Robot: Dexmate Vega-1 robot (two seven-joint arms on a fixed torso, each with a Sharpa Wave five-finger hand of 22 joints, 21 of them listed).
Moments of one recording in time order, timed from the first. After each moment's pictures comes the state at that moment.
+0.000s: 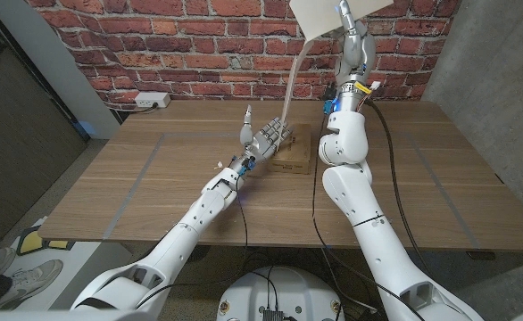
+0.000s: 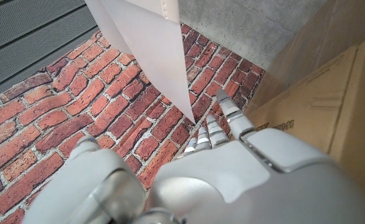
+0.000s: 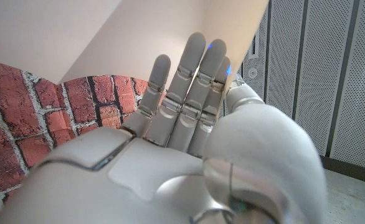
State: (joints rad) left arm 0.82 0.17 0.35 -1.25 -1.16 0.04 -0.47; left_hand 0.36 -0.08 0.05 0.02 0.33 -0.17 0.12 0.23 0.20 -0.03 0.12 0.22 0.19 0.11 0.03 0.20 0.17 0.36 0.08 0.23 0.18; right arm -0.92 -0.02 -0.34 -1.86 0.28 0.48 -0.33; right_hand 1.03 0.13 0.39 -0.14 0.18 1.07 -0.04 0.43 0.22 1.22 -0.05 0.48 0.49 1.08 -0.18 0.63 0.56 0.38 -0.04 1.30 0.43
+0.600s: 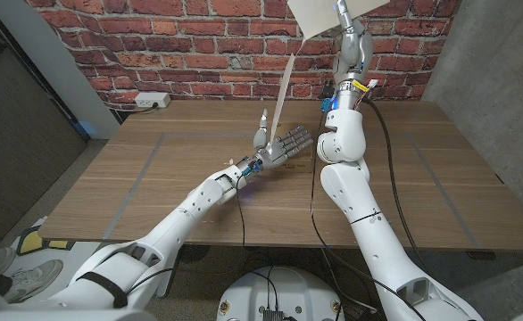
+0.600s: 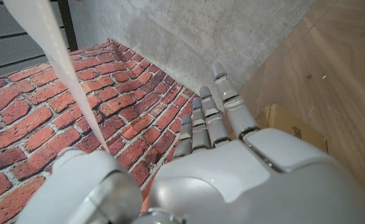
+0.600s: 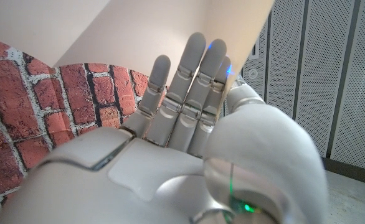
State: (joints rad) left arm 0.67 0.23 0.46 -1.09 -1.14 0.26 -0.69; left_hand 0.33 -0.15 -0.12 0.06 0.33 0.17 0.13 0.34 0.20 0.41 0.13 0.26 0.18 0.50 0.06 0.22 0.17 0.68 0.12 0.24 0.17; right arm -0.91 -0.01 -0.34 -1.84 0.28 0.48 -0.33; right_hand 1.02 0.12 0.40 -0.14 0.18 1.07 -0.05 0.43 0.22 1.22 -0.05 0.48 0.49 1.09 -0.18 0.63 0.57 0.38 -0.04 1.32 0.42
